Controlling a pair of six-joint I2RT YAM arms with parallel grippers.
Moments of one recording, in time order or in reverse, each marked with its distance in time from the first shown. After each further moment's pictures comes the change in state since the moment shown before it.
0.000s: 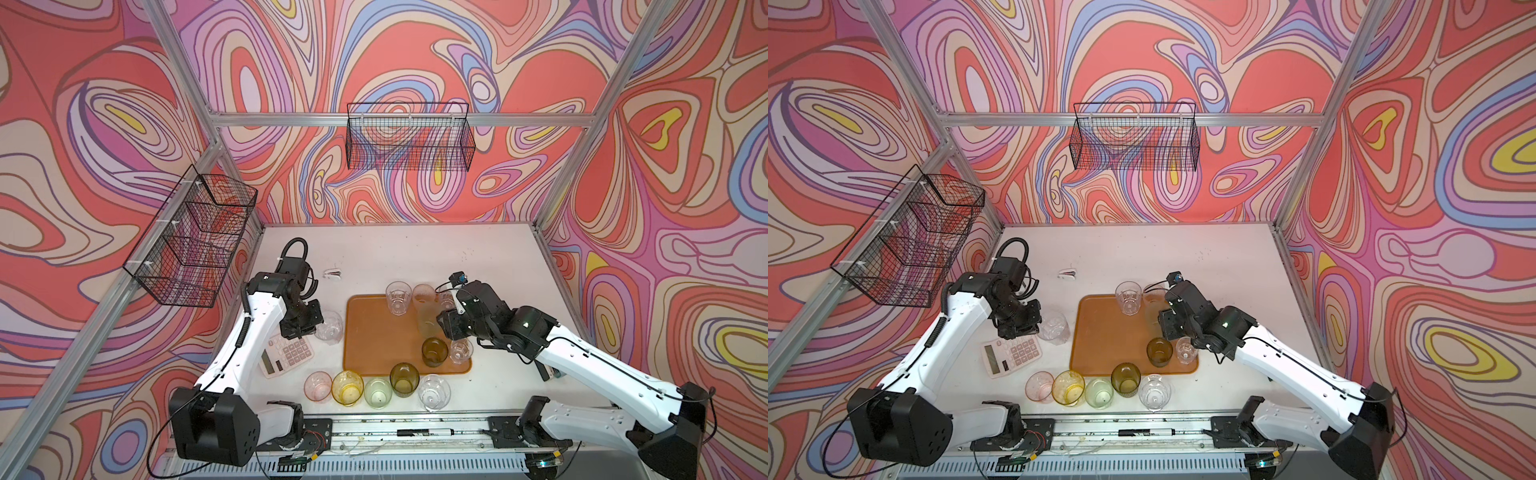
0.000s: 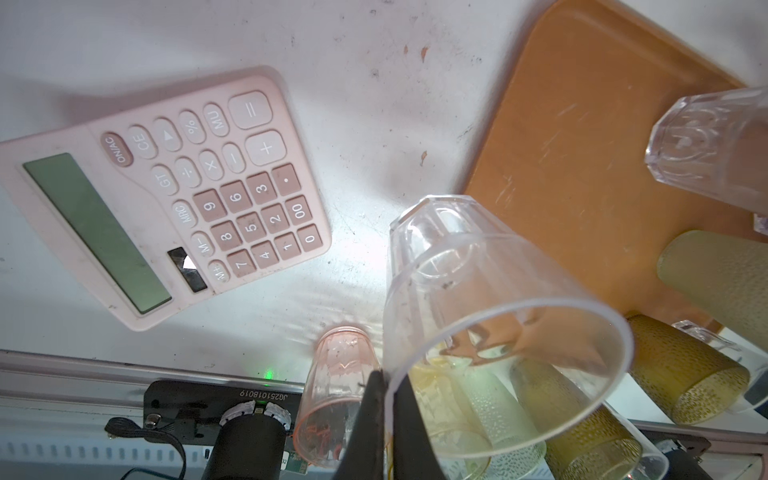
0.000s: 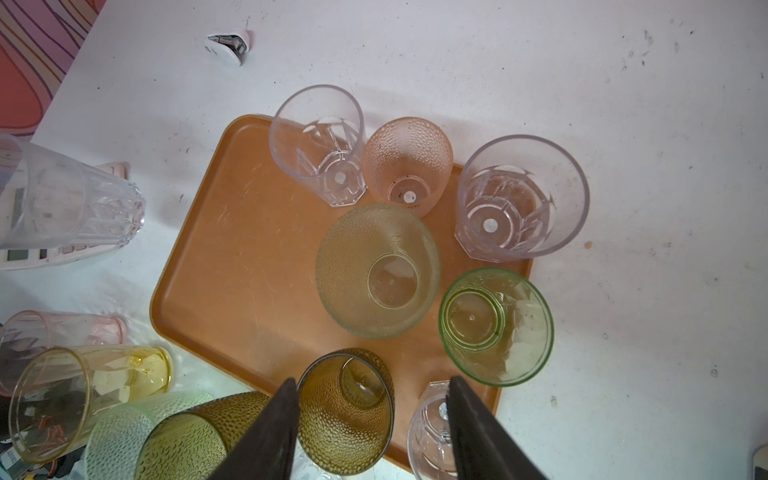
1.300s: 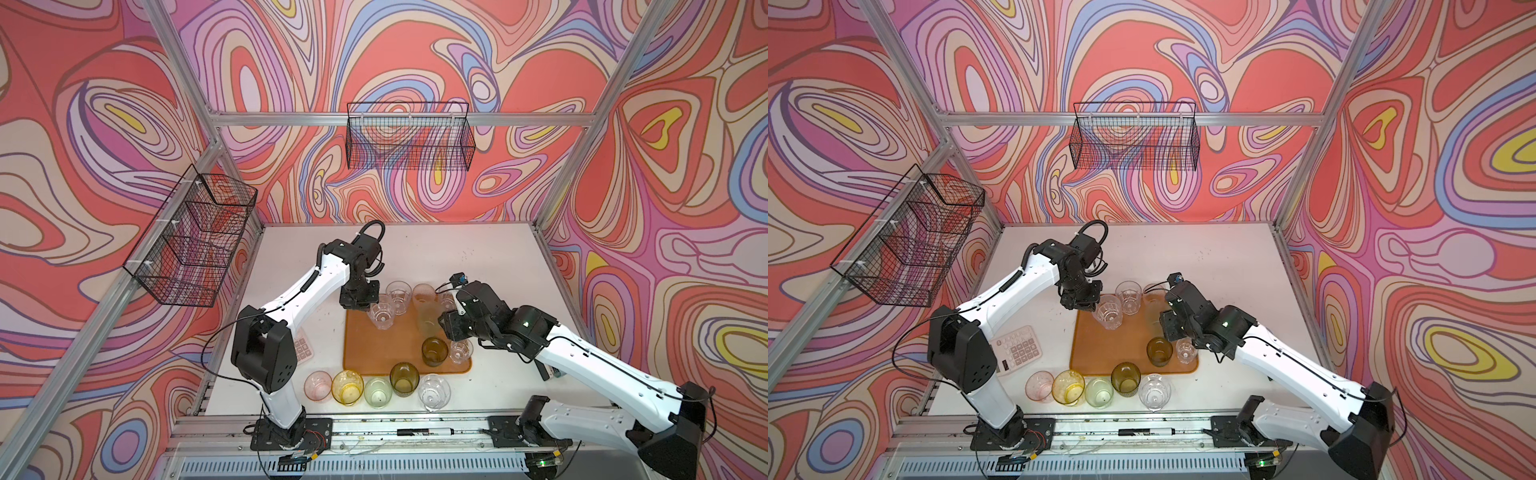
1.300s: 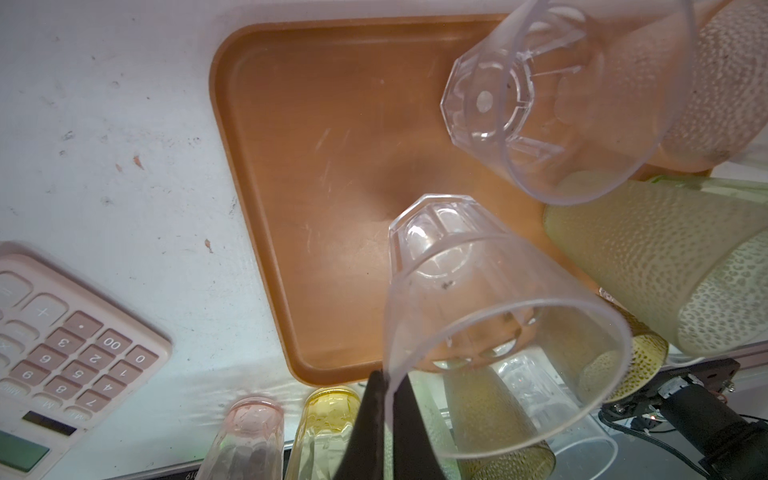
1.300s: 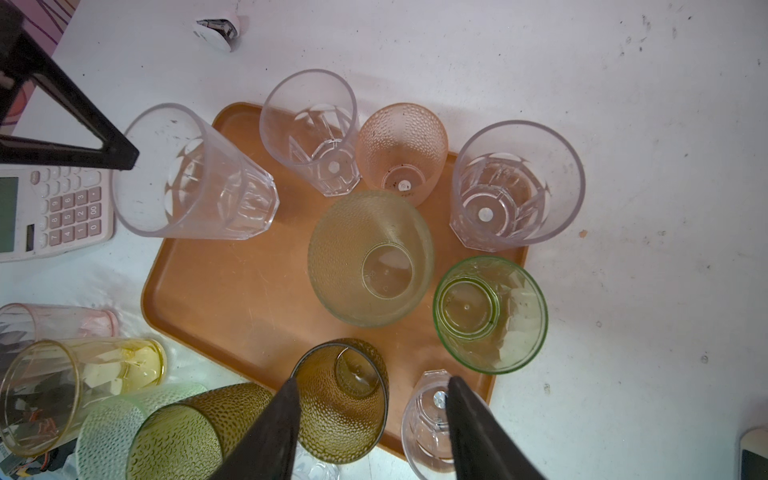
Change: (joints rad) left arm -0.407 0.470 0.410 0.041 0.018 -0.023; right arm 0.000 0.000 0.002 -0.030 0.003 0.002
